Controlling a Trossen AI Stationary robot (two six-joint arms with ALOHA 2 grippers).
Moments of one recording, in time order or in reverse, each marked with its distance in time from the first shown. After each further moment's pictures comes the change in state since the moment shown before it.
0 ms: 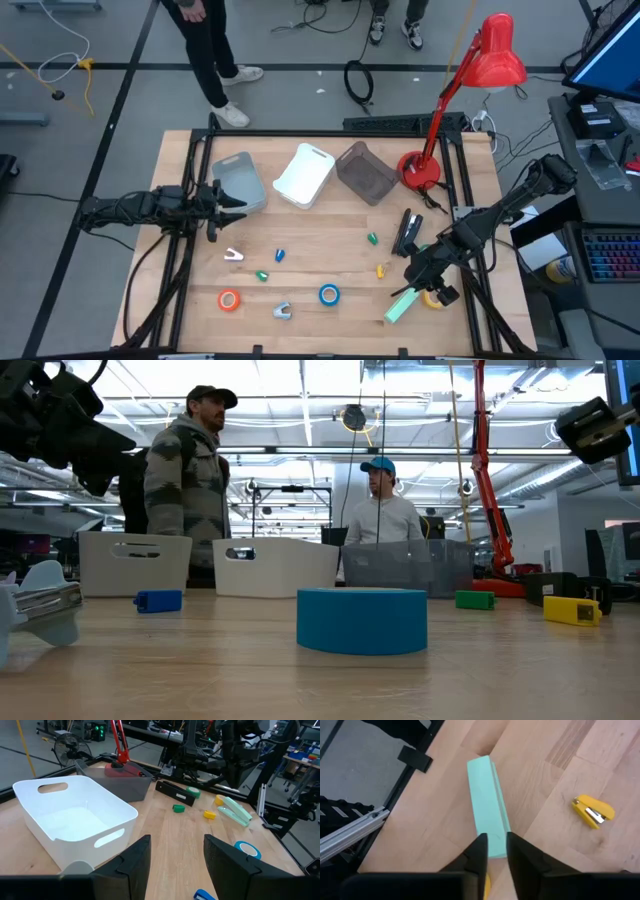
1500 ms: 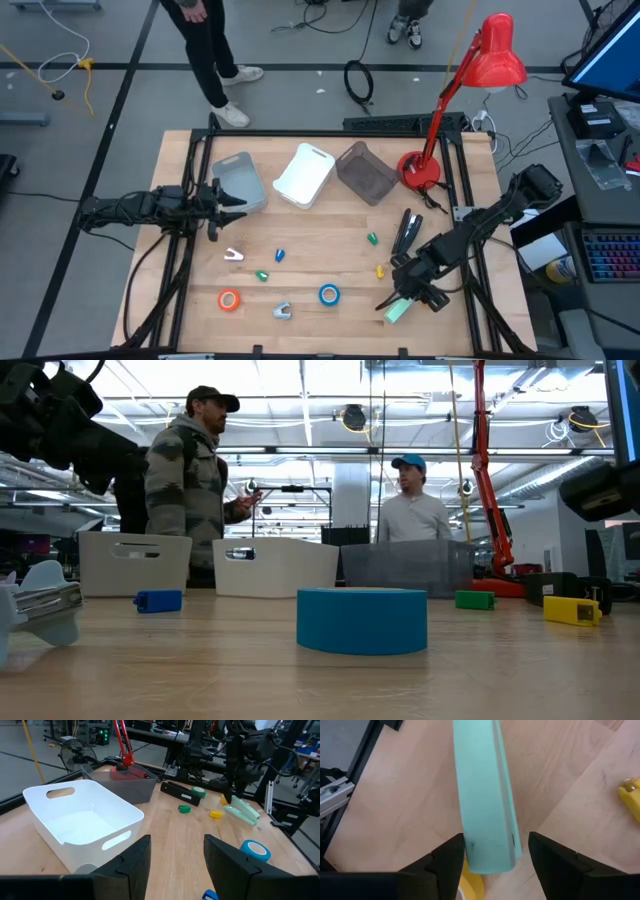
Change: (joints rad) left arm 0.000 0.000 0.000 -0.001 -0.024 0.043; right arm 0.000 0.252 0.000 0.057 -0.050 -0.082
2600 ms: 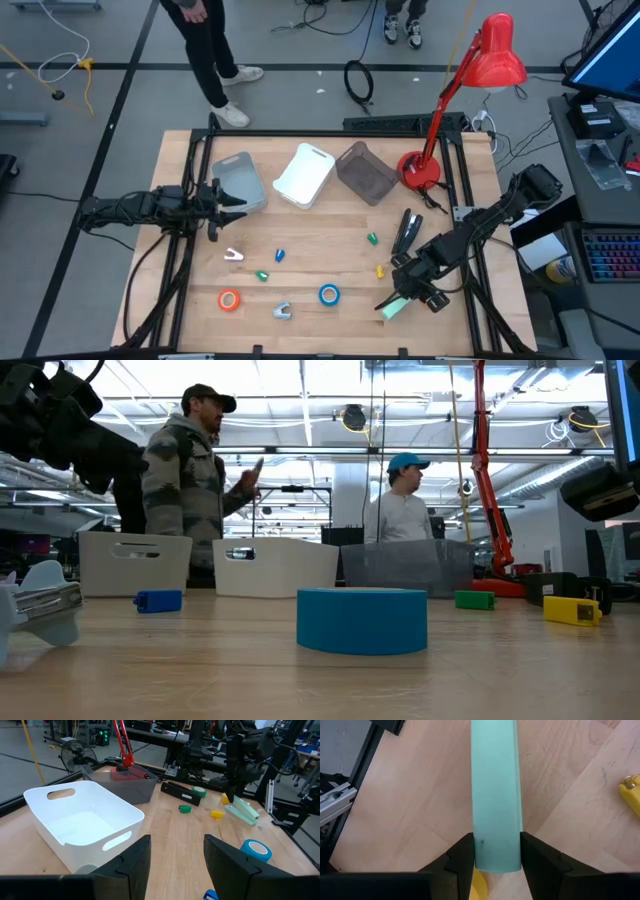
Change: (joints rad) left arm 0.000 0.000 0.000 0.000 0.000 0.011; right arm 0.000 -0.001 0.000 0.001 0.000 0.033
